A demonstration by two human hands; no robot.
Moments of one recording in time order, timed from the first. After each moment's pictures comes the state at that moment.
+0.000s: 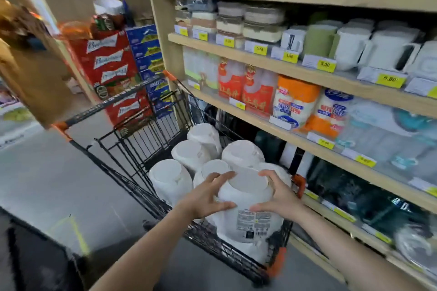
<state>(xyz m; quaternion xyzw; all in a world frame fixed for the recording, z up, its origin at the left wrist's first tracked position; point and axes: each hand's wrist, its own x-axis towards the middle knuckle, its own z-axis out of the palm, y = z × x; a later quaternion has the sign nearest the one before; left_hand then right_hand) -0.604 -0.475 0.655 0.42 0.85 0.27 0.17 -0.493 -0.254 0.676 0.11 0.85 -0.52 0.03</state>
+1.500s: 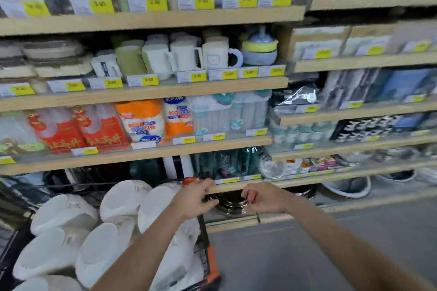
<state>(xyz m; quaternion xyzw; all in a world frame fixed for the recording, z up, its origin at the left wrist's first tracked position) -0.546 -0.267 0.681 0.70 0.68 0.11 0.17 -0.315 -0.185 0.714 0.38 0.84 -0.39 0.06</state>
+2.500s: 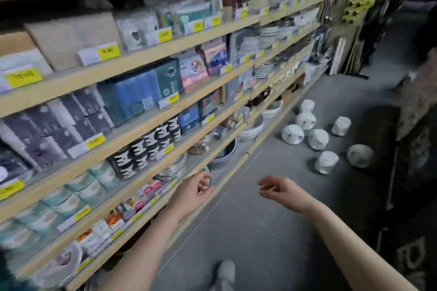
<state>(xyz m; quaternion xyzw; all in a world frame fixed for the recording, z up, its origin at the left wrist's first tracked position) 0.106 0.092 0.652 0.80 0.44 0.16 0.37 0.365 -0.022 0.676 0.72 0.55 -0.36 -0.22</state>
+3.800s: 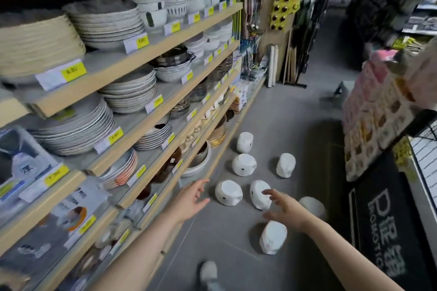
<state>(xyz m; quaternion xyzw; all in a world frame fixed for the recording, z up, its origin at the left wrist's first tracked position) 0.829 0.508 0.627 0.88 0.33 0.02 0.35 1.054 0.310 0.633 0.82 0.41 -0.37 -0.17</state>
